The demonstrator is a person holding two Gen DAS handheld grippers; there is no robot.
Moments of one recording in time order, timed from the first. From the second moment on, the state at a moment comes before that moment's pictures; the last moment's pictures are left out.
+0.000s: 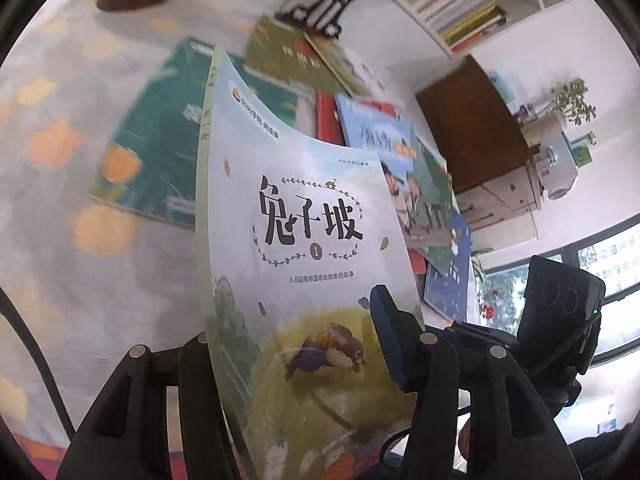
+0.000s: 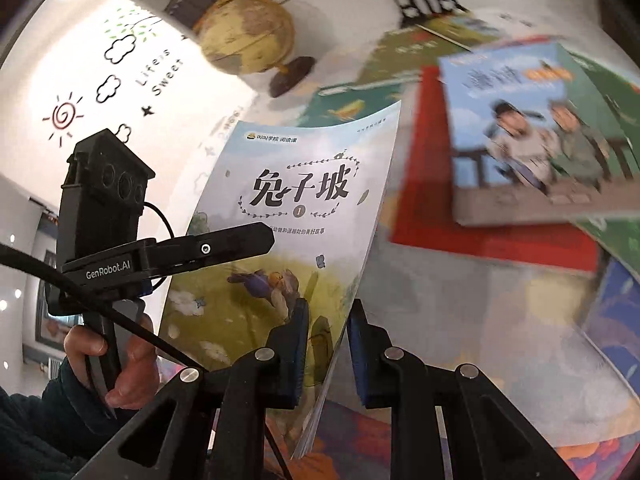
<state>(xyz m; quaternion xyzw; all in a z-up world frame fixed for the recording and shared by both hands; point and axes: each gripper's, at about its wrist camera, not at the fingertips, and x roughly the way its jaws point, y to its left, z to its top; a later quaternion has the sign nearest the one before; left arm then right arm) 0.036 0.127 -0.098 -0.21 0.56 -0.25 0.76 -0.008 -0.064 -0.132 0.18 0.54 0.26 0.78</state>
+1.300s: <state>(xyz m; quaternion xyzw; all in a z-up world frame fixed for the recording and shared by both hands) 0.193 0.399 -0.136 -0.23 0.54 -0.19 0.79 0.173 0.213 -0.135 0.13 0.55 0.26 0.78</state>
